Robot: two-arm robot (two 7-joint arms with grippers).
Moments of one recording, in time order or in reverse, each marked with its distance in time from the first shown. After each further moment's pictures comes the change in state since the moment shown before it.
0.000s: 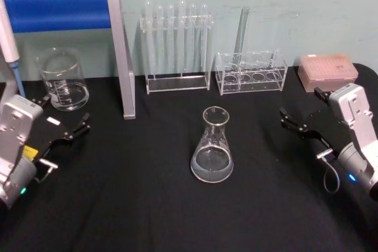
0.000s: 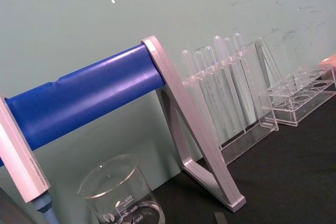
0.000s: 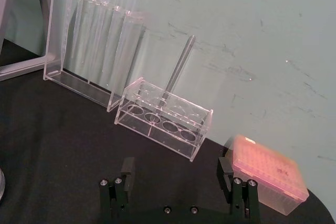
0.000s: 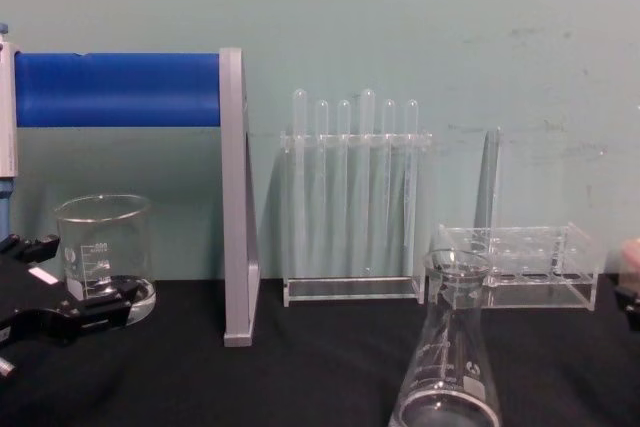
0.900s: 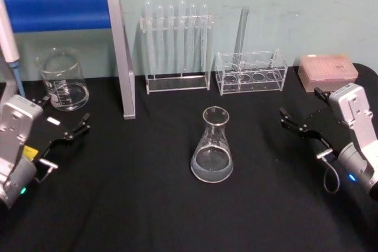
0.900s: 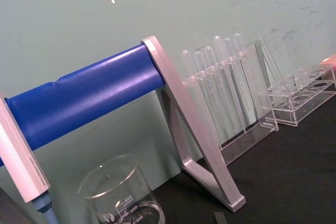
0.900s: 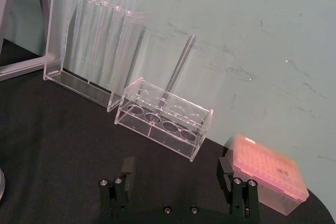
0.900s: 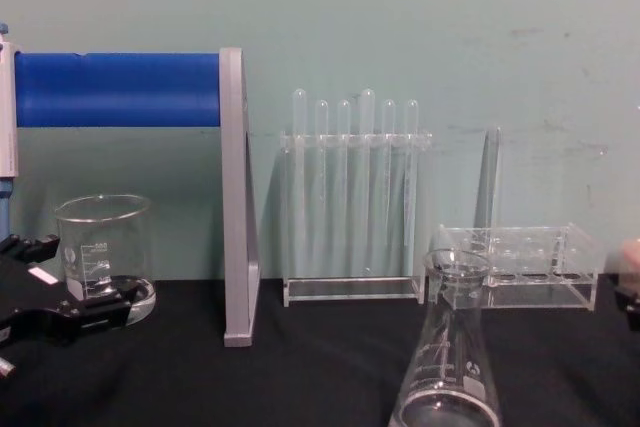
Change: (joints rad) left arm 0.000 0.000 0.000 0.000 0.000 0.000 0.000; right arm 0.000 0.000 0.000 0.000 0.000 0.000 0.000
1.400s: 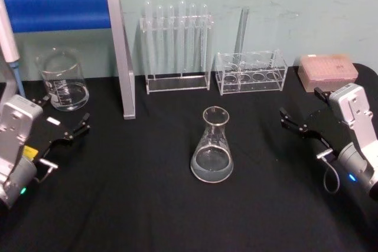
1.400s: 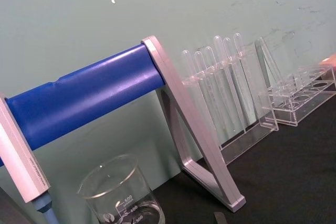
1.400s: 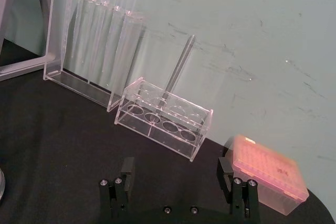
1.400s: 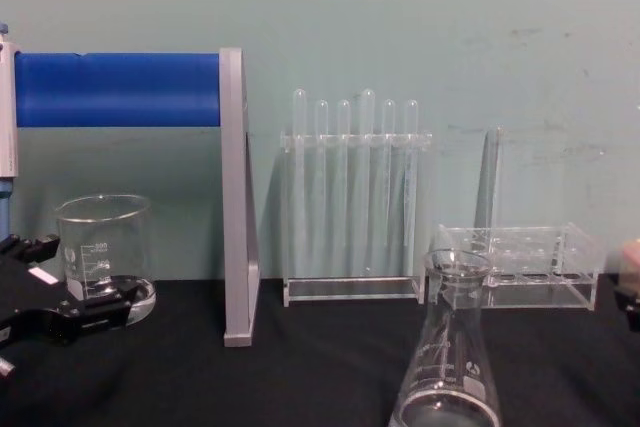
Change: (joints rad) left arm 0.000 0.000 0.000 0.000 0.000 0.000 0.000; right arm 0.000 0.000 0.000 0.000 0.000 0.000 0.000
